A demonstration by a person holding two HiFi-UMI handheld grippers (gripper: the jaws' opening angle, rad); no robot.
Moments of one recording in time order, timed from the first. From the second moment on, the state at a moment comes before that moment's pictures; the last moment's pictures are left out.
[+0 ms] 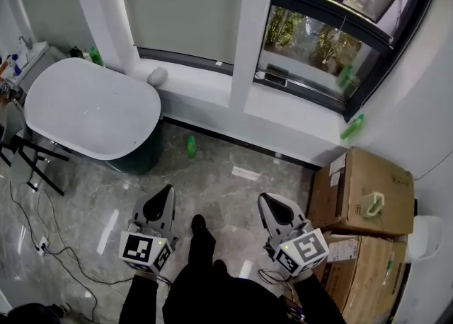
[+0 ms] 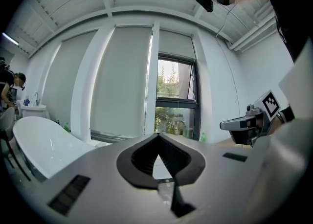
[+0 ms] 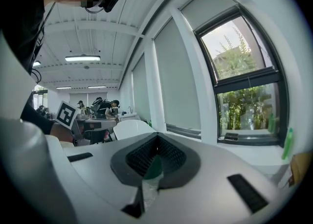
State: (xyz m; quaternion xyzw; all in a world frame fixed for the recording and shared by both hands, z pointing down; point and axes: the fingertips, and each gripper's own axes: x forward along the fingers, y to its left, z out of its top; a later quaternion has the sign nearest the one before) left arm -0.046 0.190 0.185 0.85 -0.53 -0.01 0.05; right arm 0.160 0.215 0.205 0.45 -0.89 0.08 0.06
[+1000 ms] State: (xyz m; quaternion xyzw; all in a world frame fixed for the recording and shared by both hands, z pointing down) left arm -0.120 -0.035 0.213 0.85 -0.51 0.04 0.07; right arm 0.078 0.000 0.218 0.45 -0.88 0.11 0.09
